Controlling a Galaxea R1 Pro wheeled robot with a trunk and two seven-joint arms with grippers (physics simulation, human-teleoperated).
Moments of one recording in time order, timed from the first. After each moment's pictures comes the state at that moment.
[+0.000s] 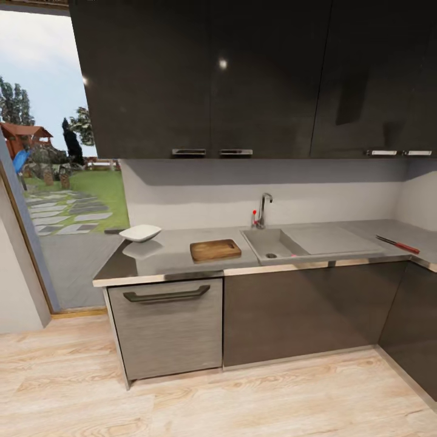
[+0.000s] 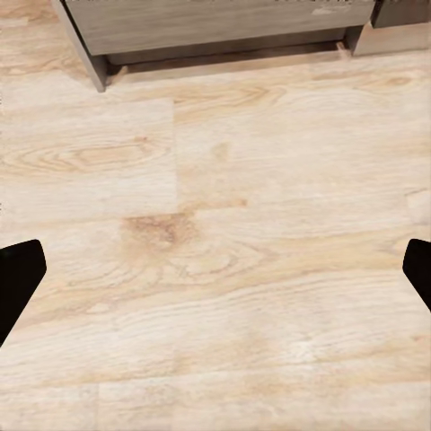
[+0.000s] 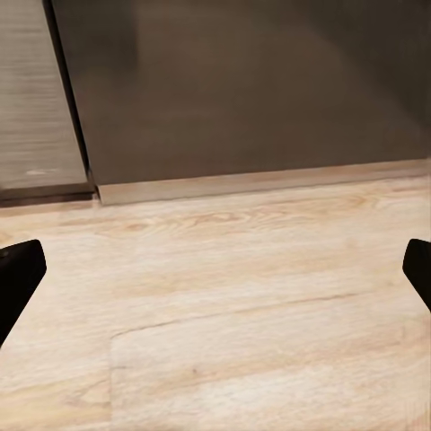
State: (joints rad) left arm -0.02 -0.07 -0.05 -0.35 -0.02 -0.42 0.18; right arm -0.14 0.09 -0.88 -0.16 0.91 -0.91 -0.09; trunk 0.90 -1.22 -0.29
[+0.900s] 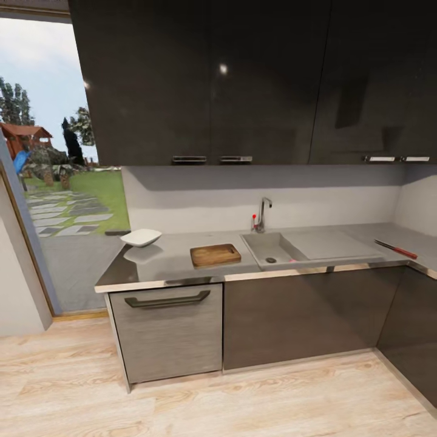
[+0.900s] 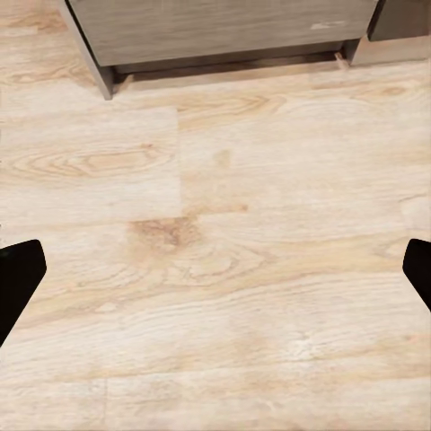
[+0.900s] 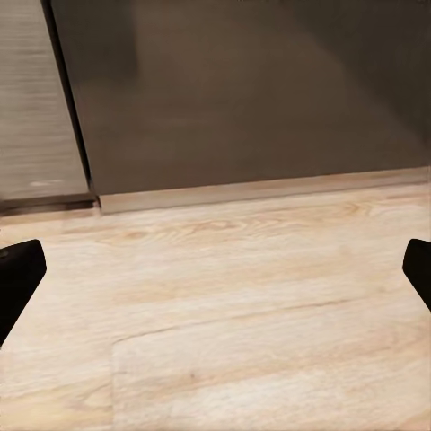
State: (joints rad) left arm -0.02 -0.07 -0.04 -0.35 -0.02 -0.42 0.18; right arm -0.14 0.09 -0.88 -0.16 0.91 -0.91 -0.09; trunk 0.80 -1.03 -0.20
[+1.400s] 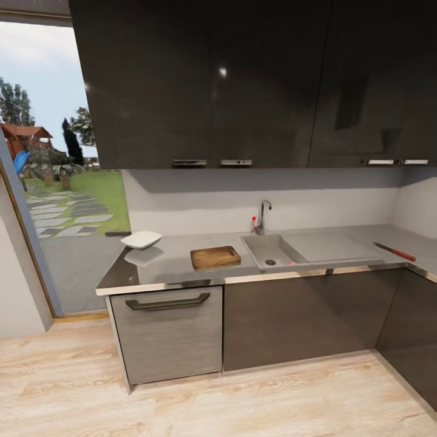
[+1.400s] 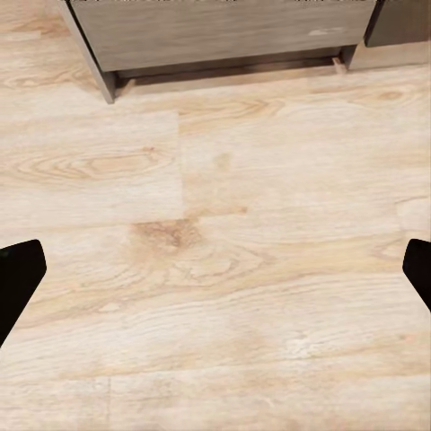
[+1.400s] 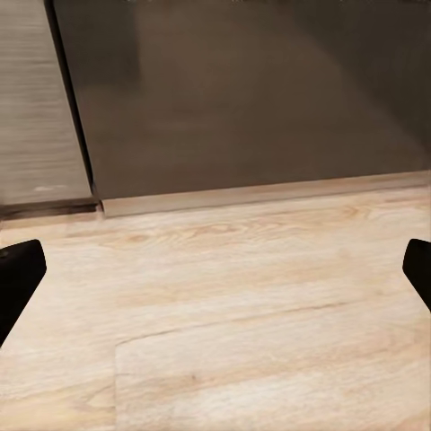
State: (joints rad) left arm -0.02 -0.07 -0.04 -0.35 -0.02 -0.42 0.18; right arm -0.14 0.09 -0.88 -0.16 0.91 -0.91 -0.09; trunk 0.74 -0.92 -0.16
